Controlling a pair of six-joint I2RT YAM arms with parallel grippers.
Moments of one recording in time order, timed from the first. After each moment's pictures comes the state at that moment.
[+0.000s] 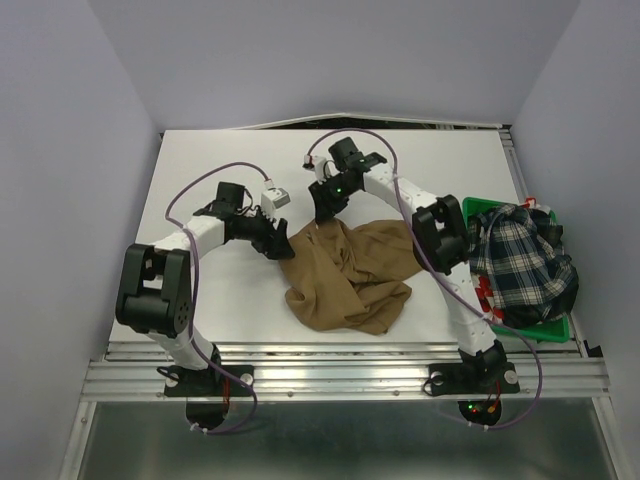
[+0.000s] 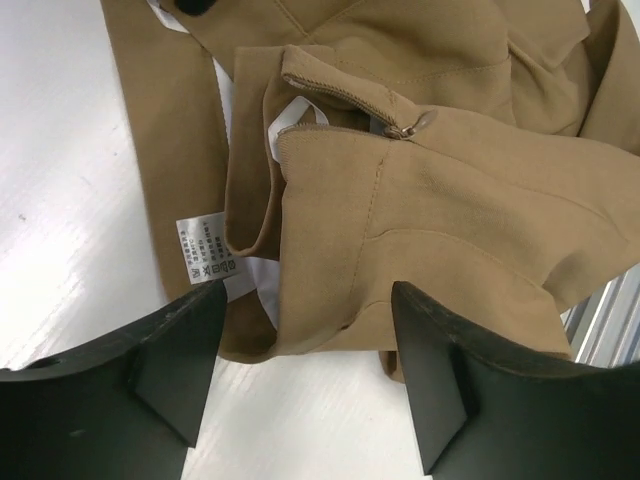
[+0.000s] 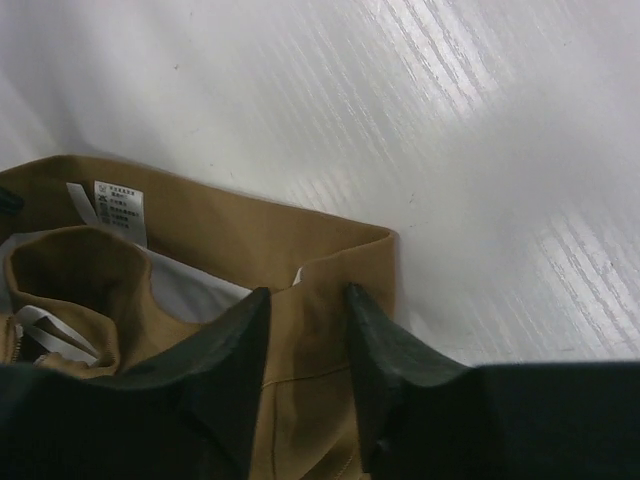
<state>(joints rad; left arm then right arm) -0.18 1.61 0.94 -0.34 0.83 0.34 0.54 2.44 2.16 -0.78 -0.55 -0.17</state>
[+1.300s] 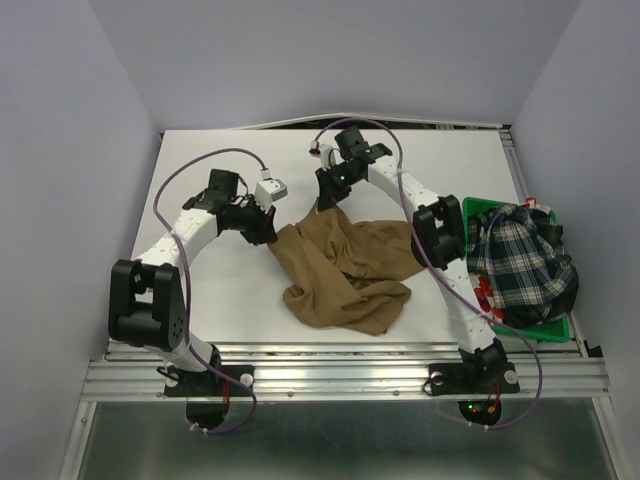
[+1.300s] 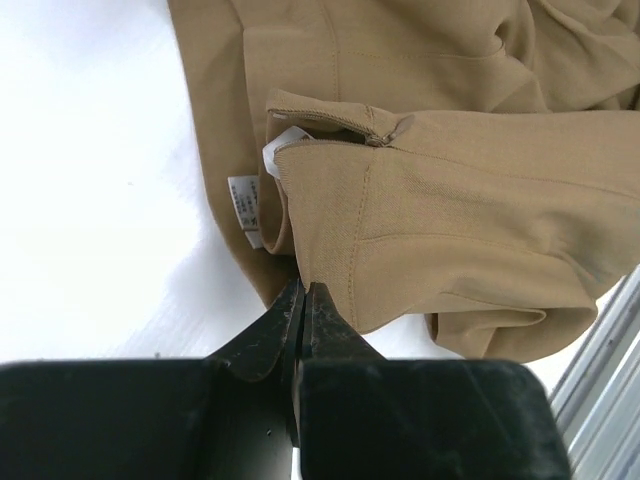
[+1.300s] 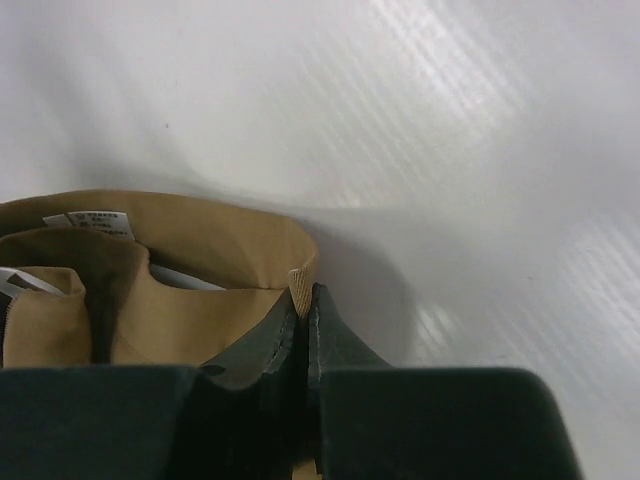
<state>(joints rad) -0.18 1.53 1.03 -0.52 0.68 0.47 0.49 2.54 2.33 -0.85 -0.61 -0.11</state>
